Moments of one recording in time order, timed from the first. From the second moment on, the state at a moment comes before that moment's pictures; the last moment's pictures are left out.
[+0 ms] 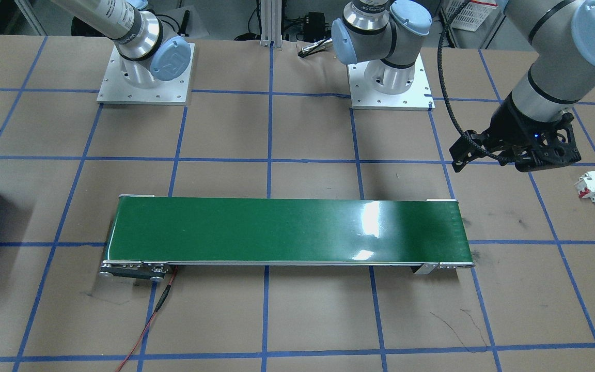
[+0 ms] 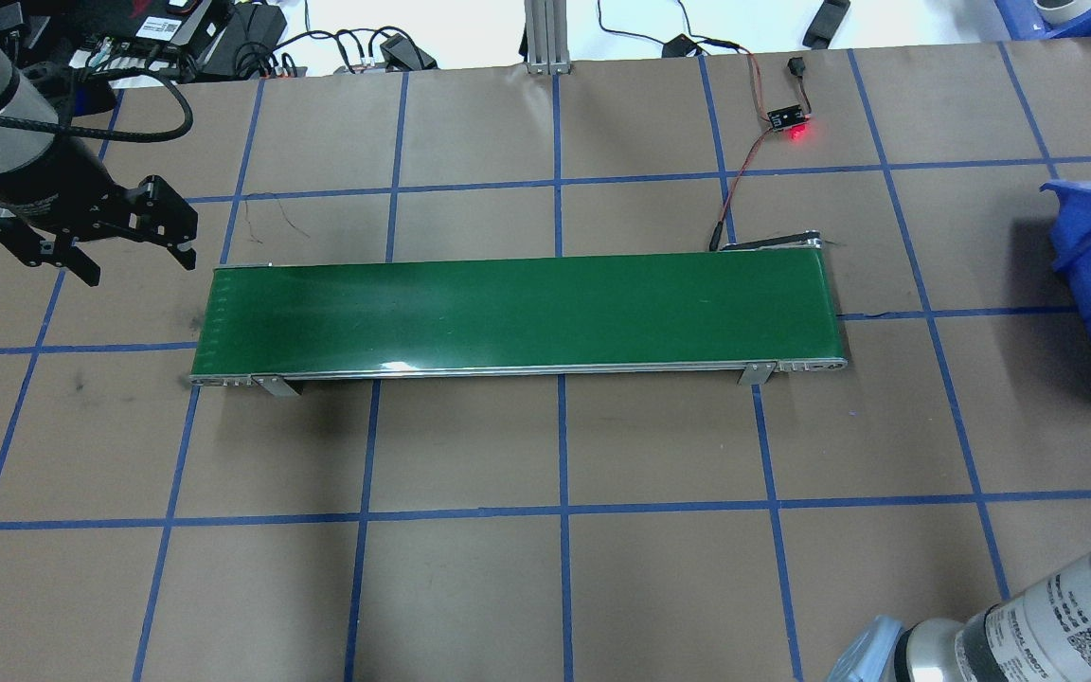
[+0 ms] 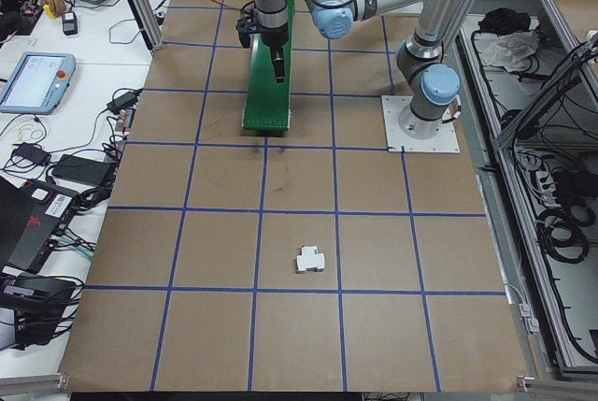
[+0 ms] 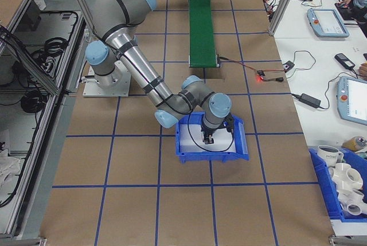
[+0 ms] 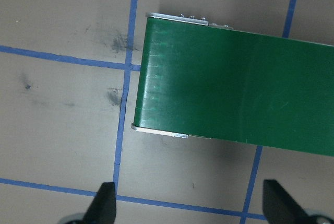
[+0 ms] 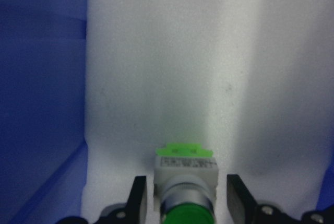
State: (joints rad) left arm -1.29 -1.59 -1.70 -1.46 1.60 0.12; right arm 0.75 -1.04 1.55 -2.02 -1.61 -0.93
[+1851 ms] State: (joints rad) left arm -1.40 -1.59 -1.69 -1.46 1.60 0.10; right arm 1.50 -1.53 1.53 -1.72 -1.54 -0.12
